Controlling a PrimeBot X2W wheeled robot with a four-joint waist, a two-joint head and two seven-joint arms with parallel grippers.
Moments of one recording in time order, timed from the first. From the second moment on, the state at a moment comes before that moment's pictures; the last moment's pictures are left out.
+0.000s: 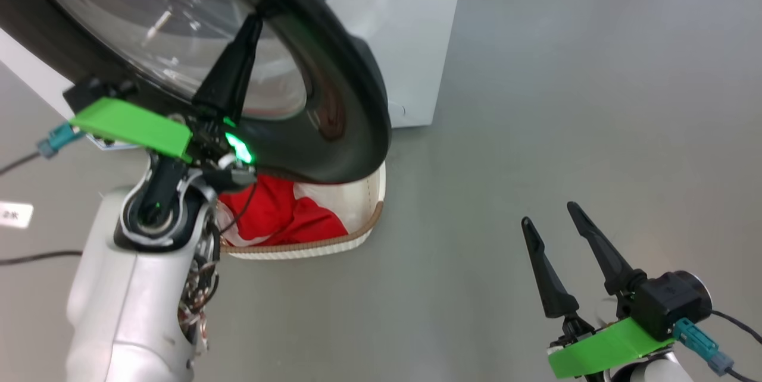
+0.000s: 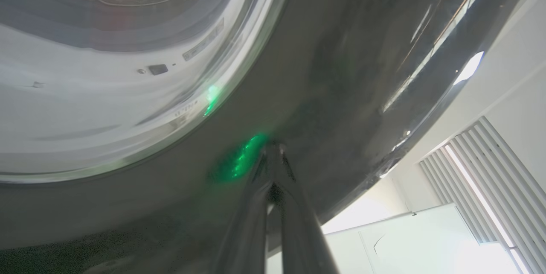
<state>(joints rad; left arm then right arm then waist) -0.74 0.03 -0.11 0.41 -1.72 -0.12 0.26 -0.04 -0.04 0.12 0.07 0.22 0.12 -0.26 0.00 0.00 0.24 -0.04</state>
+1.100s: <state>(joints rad) -1.06 0.03 -0.13 0.51 -1.64 -0.12 0.05 -0.13 -0.04 0.12 0.05 0.23 0.12 -0.26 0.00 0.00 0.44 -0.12</state>
